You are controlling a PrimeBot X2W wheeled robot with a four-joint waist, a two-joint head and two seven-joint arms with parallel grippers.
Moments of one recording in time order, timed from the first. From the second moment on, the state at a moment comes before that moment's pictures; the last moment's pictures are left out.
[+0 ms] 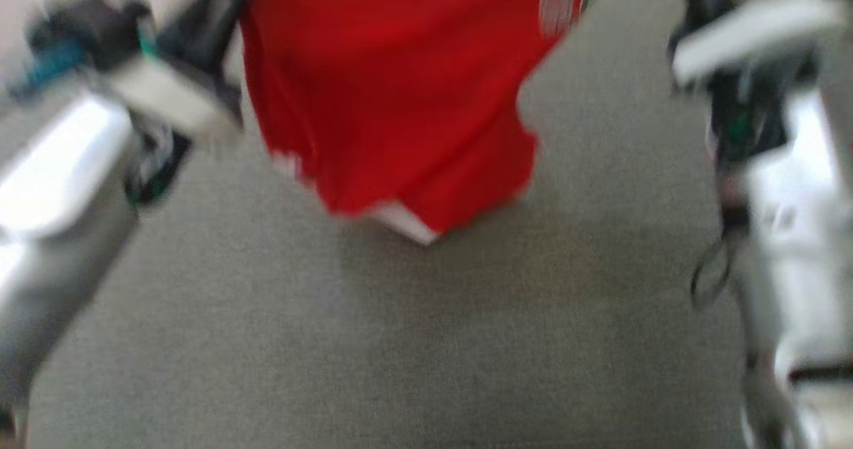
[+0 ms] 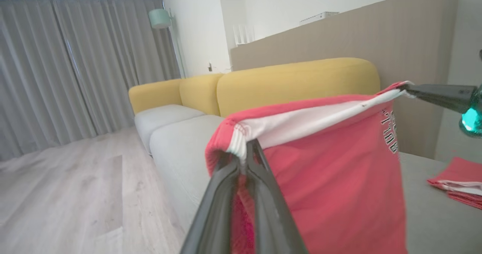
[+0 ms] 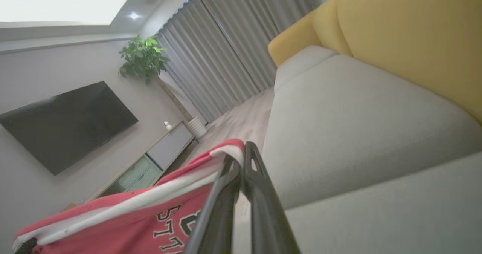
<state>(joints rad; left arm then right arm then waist) -0.93 0.53 -0.90 0.42 -0.80 -0.13 -0.21 -0.73 -0.08 0.07 0.48 0.73 0.13 0.16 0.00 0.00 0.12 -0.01</state>
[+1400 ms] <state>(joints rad) -0.25 0.13 -0.41 0.64 -0.61 -0.13 -0.26 -0.39 -0.12 0.32 0.79 0.87 0.13 -0.12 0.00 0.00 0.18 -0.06</state>
